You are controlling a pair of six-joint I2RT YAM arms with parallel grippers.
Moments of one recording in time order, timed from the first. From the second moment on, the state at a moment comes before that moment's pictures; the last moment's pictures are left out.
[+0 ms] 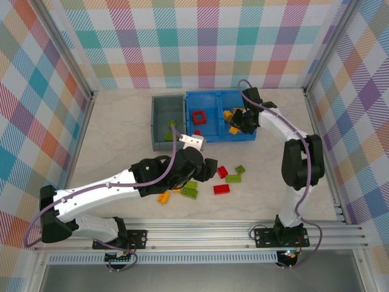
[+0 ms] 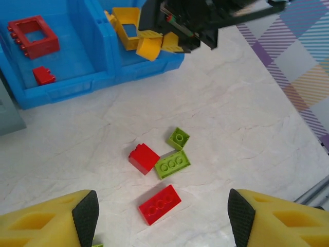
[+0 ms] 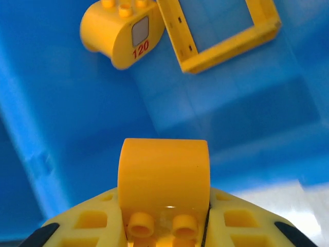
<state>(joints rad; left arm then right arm) -1.18 1.28 1.21 -0.61 -0.41 -0.68 0.27 1.93 1.55 -0.70 -0.16 0.72</state>
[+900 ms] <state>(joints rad) -1.18 1.42 0.91 -0.74 -0.33 -1.26 0.34 1.40 1.35 -0.74 -0.18 0.56</state>
